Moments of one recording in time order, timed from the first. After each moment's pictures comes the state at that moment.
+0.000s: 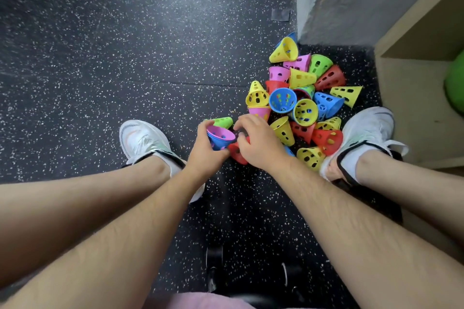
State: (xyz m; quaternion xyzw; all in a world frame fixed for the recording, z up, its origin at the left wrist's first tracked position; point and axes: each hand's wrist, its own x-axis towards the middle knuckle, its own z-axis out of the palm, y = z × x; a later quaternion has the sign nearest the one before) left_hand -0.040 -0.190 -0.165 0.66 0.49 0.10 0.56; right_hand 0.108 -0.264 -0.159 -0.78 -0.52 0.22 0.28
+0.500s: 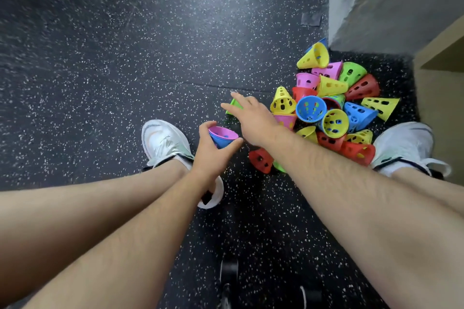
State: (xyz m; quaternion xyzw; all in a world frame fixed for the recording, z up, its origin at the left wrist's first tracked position) left_hand -0.058 -0.164 -0.173 0.62 0.54 0.18 0.54; right_hand 0.109 -0.161 -0.169 -0.73 -0.66 0.16 0.01
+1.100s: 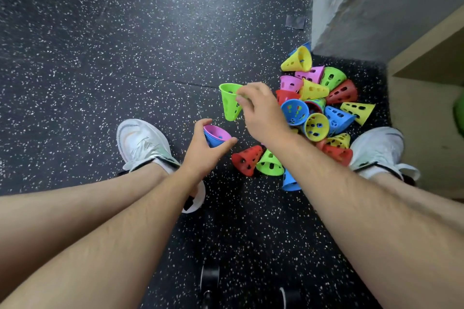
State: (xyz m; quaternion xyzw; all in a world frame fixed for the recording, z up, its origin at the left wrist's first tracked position) left_hand -0.041 -0.153 -0.193 0.65 0.51 0.15 0.55; right_hand 0.136 -0.186 -0.143 -0.77 -0.50 0.18 0.36
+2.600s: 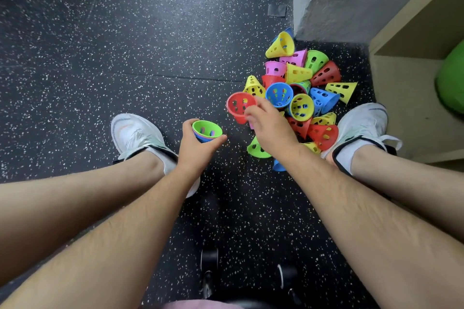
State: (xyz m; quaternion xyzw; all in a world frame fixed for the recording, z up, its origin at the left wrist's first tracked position) left_hand -0.048 -0.188 -0.189 0.62 0.53 0.20 0.54; right_hand 0.144 -0.271 -0.173 -0.78 -0.53 0.17 0.27
